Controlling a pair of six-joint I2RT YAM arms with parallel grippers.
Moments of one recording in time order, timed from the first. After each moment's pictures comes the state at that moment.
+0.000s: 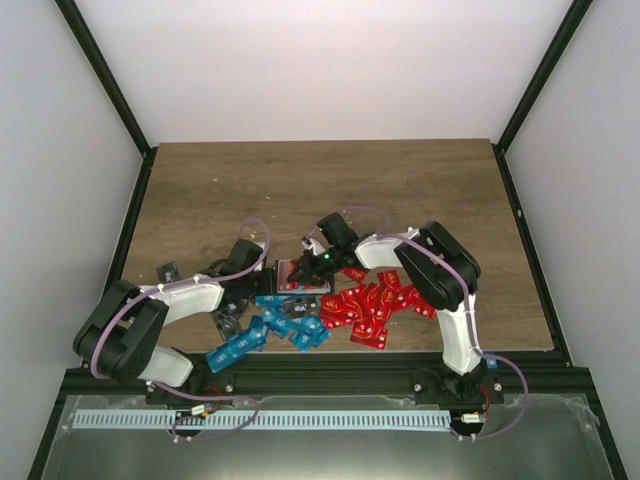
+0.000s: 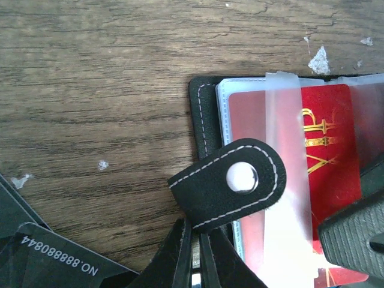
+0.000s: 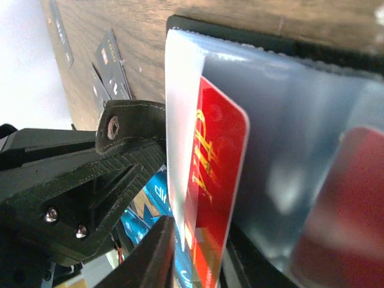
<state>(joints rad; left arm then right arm) -0.52 1.43 0.52 -0.05 0.09 -0.52 0.71 2.06 1.13 0.00 -0.80 0.82</state>
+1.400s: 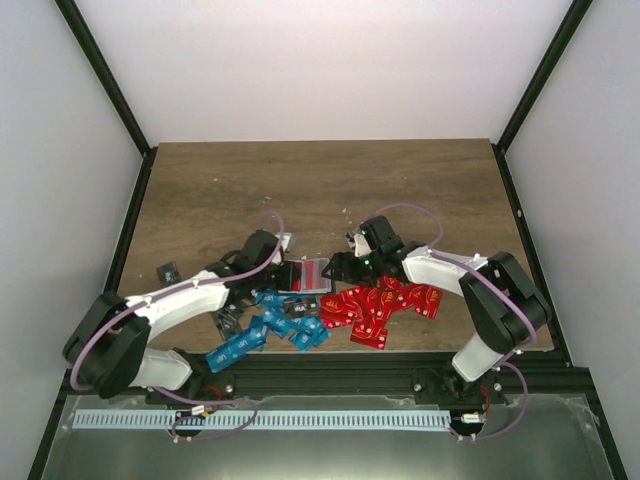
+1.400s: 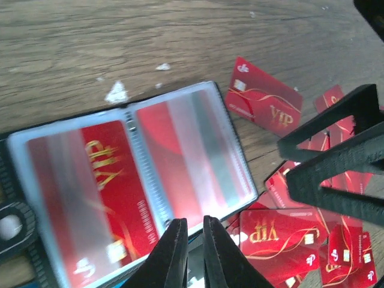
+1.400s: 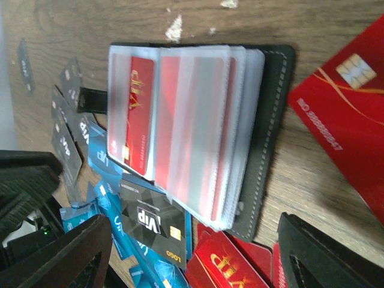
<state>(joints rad) -0.66 1.33 0.66 -0.15 0.17 -0.52 0.58 1.61 0.82 -0.17 -0.53 0.65</state>
